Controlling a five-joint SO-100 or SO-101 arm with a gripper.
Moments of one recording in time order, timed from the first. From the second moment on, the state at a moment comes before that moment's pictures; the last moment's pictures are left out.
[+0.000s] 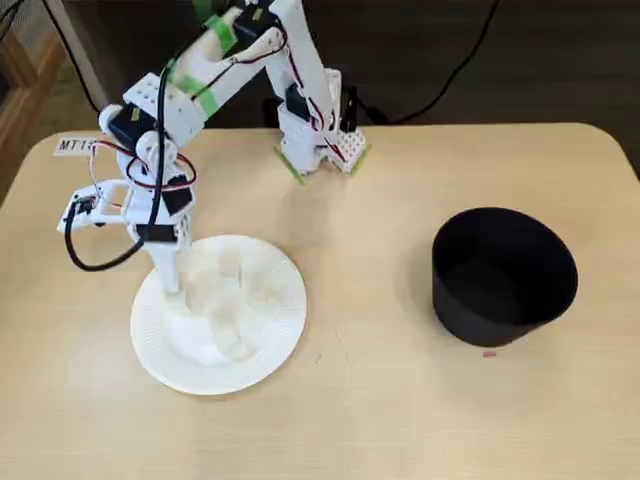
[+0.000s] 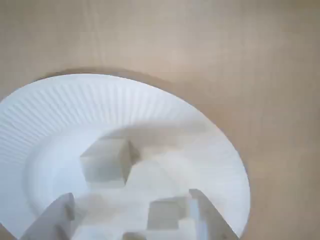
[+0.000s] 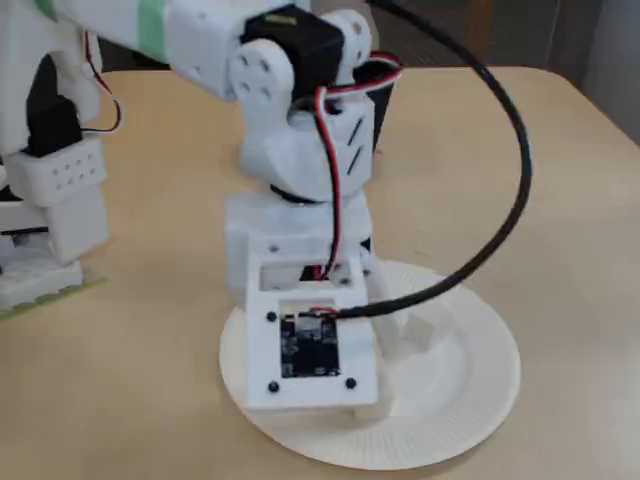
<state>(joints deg) 39.8 72.5 77.2 80.7 -42.5</state>
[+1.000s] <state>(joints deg) 35.8 59.6 68.4 73.7 -35.3</state>
